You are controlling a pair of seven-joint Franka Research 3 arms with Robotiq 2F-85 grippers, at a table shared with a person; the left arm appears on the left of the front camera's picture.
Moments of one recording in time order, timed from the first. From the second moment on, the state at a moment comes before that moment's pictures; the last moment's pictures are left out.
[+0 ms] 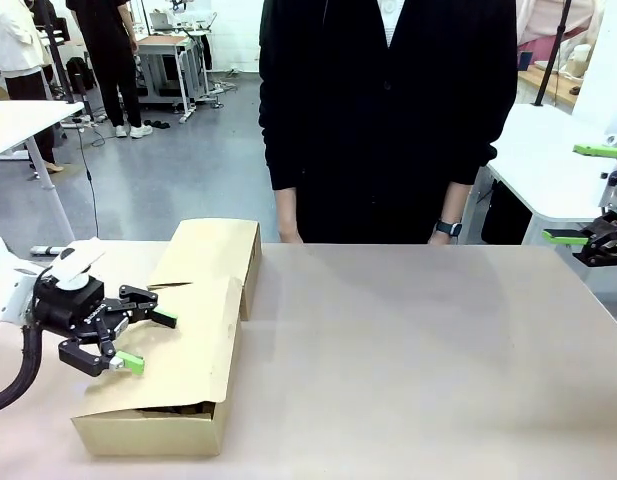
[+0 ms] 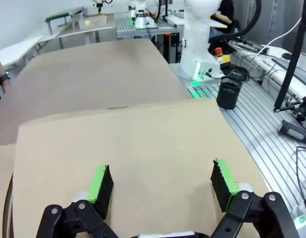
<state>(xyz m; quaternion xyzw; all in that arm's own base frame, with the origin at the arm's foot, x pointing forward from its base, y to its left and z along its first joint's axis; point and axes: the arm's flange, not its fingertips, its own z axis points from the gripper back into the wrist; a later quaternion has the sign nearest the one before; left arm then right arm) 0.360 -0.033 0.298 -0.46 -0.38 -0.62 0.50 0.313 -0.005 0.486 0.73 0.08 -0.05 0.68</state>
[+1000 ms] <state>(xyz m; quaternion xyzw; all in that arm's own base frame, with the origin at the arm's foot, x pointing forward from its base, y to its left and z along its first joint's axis) 0.369 -0.026 0.313 -0.42 -0.37 -0.62 0.55 0.313 -0.005 0.486 0.73 0.08 -0.05 0.68</state>
